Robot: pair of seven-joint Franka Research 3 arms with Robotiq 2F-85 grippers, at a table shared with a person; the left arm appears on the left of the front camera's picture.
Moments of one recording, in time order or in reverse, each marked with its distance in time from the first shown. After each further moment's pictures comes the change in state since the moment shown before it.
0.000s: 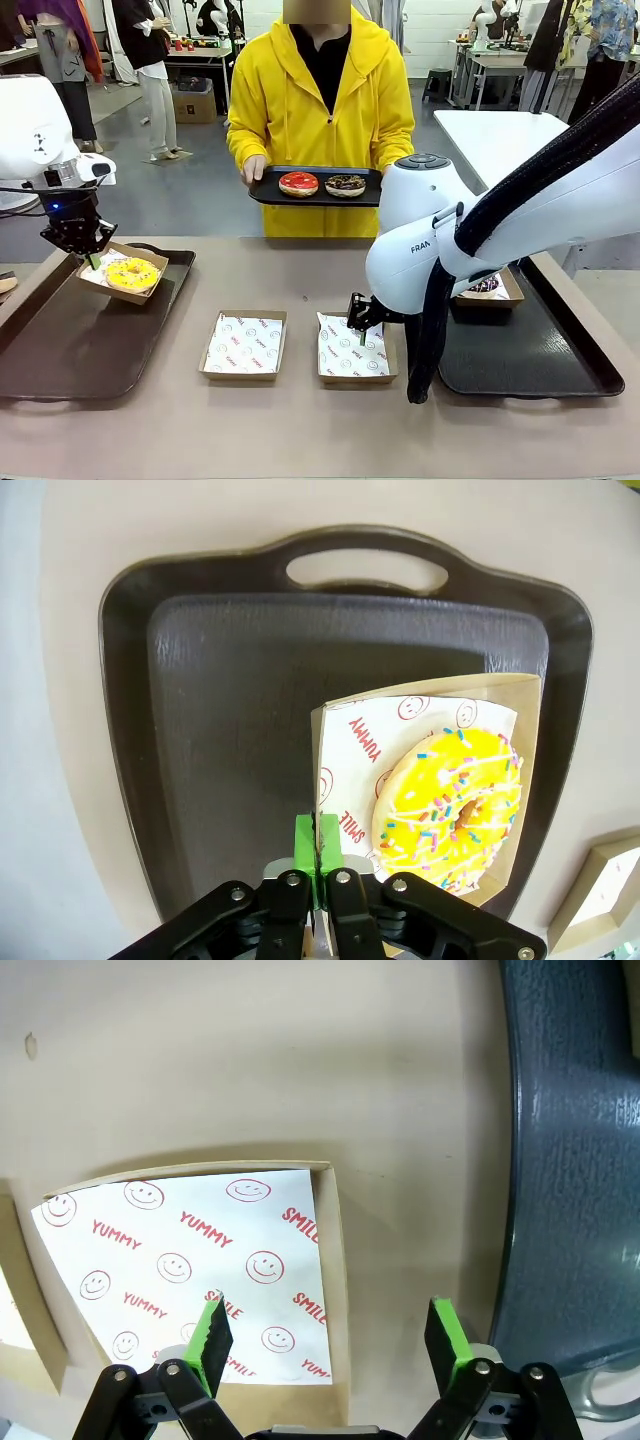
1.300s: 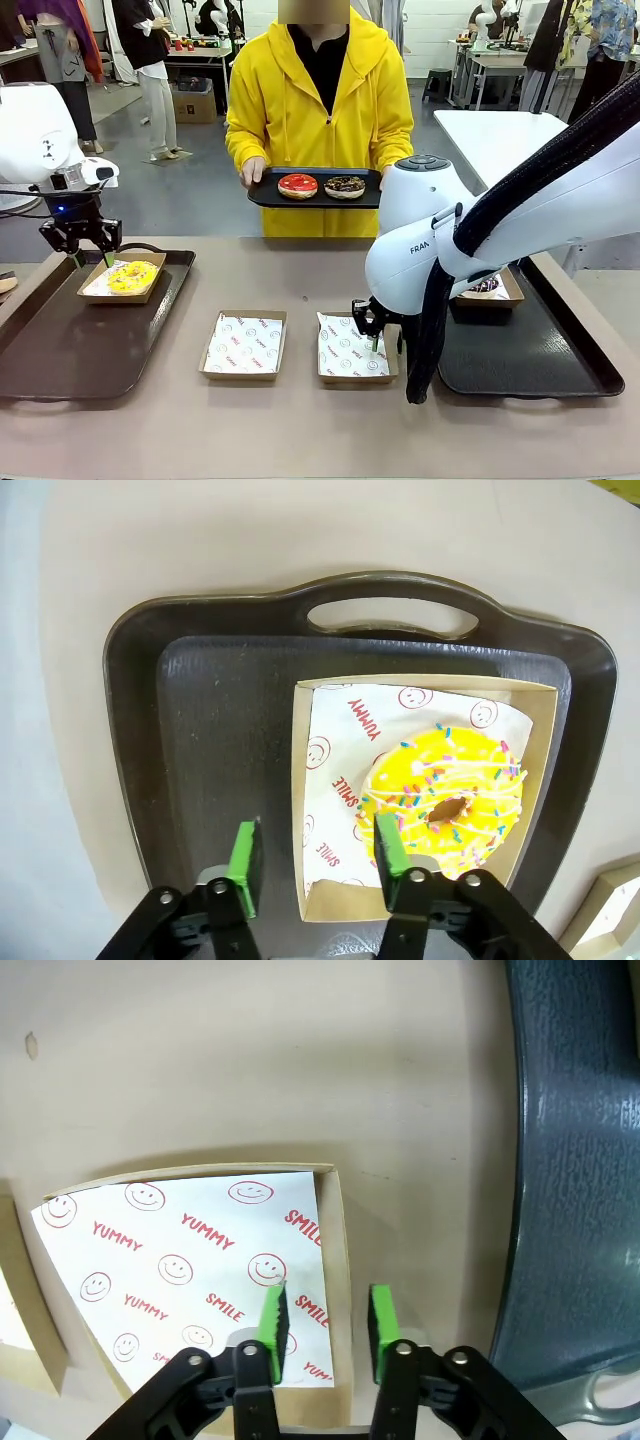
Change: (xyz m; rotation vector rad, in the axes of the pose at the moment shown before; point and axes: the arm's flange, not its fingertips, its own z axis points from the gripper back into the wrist) left arm 0.019 0.007 -0.015 0.008 0.000 0.005; right arm 0.000 0.000 -0.002 0.005 0.001 0.002
